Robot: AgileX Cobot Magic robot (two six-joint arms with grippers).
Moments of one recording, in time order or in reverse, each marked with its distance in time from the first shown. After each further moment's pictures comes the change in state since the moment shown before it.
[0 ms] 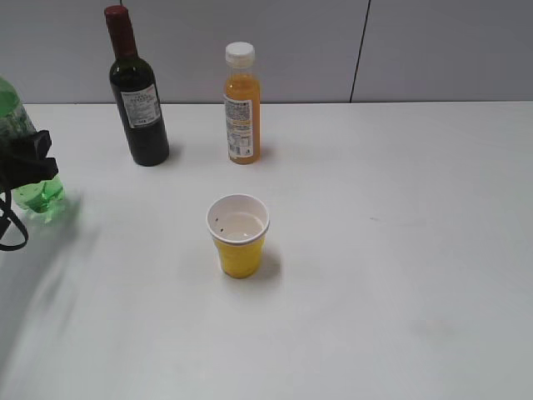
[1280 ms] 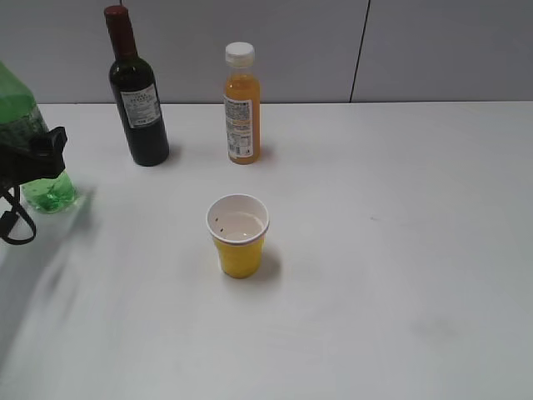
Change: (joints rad) left arm 0.016 0.083 -0.077 0.030 -0.021 -0.016; right arm 0.000 0.000 0.000 0.000 0.000 0.000
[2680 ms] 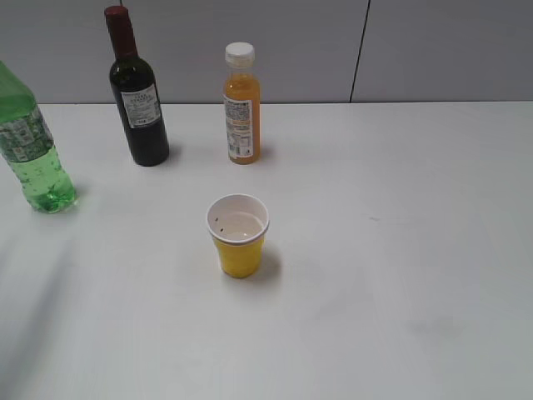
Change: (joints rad) left arm 0.000 -0.963 0.065 -0.085 1.084 0.204; right arm 0.000 0.000 0.000 0.000 0.000 0.000
